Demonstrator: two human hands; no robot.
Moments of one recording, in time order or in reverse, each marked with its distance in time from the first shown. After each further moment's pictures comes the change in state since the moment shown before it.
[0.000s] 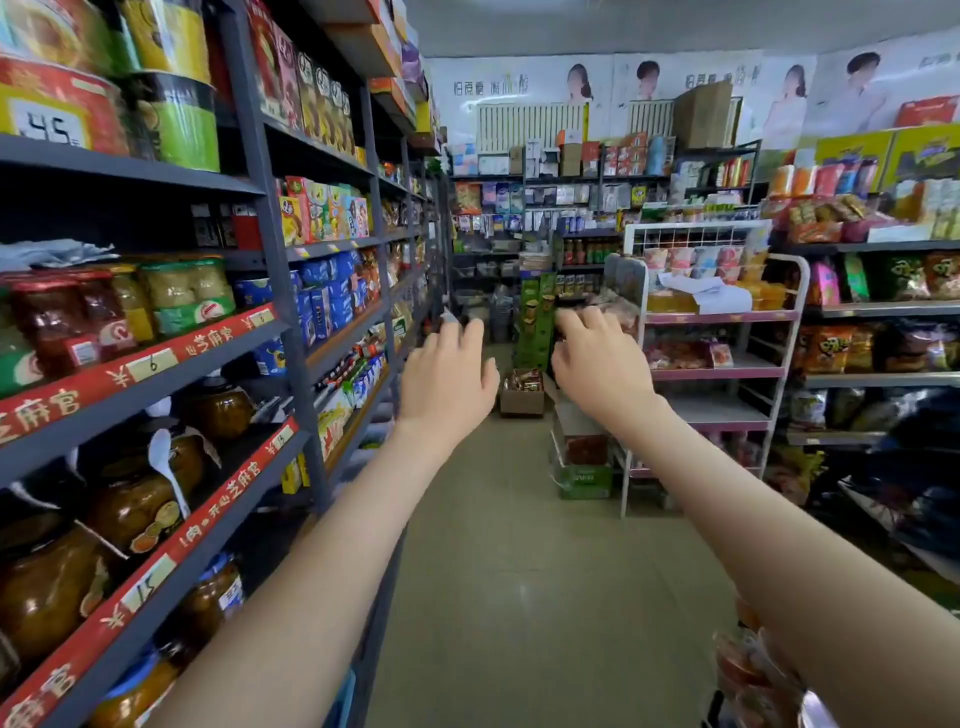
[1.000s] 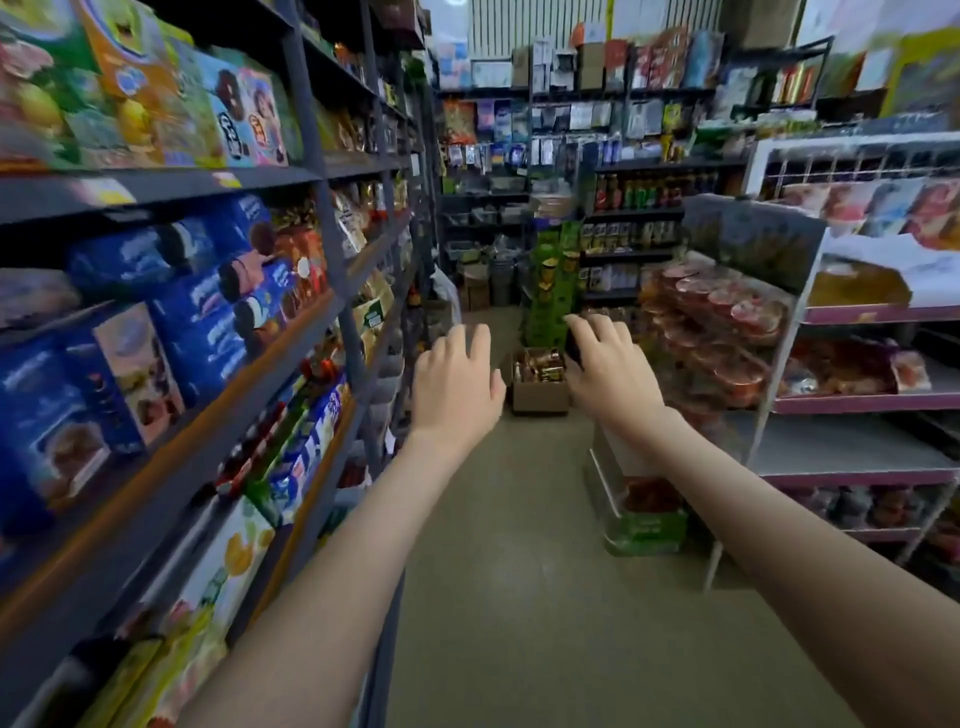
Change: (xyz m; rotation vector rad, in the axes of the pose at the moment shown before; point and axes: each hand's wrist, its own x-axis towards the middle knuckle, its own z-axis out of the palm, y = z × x) left_hand 0.443 -0.245 0.536 -0.023 -0.147 -0.001; right_hand 0.504 0.095 0.542 0.062 -0.063 0.017
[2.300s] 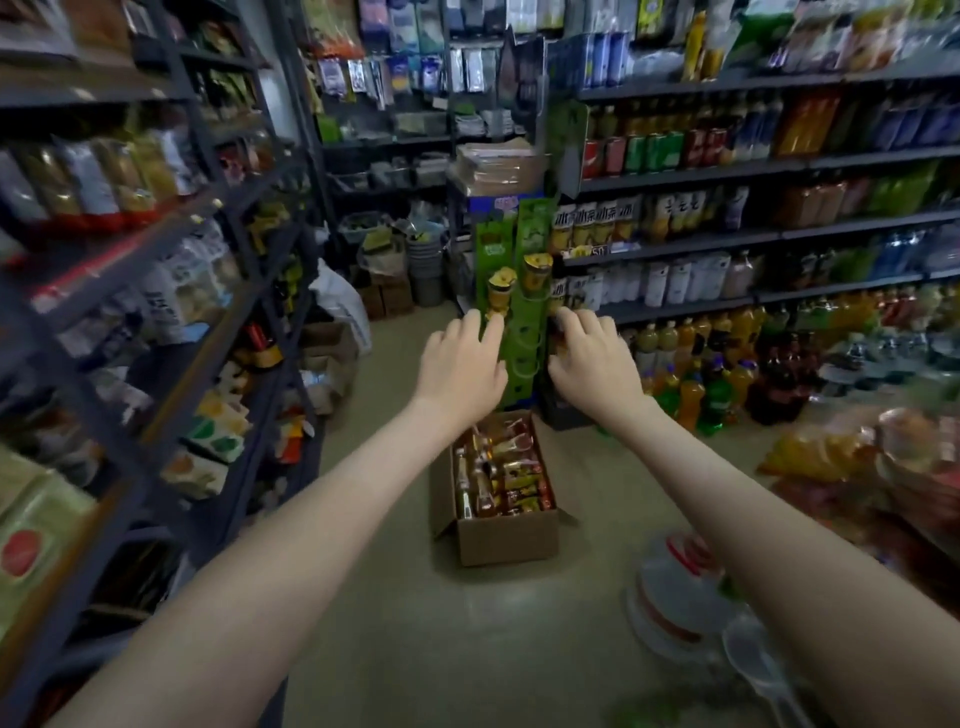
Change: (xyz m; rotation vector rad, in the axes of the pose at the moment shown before) left_hand 1.003 -0.077 0.763 -0.020 -0.194 0.275; right_hand 0.899 0.518 0.680 -0.041 -0.063 0.175
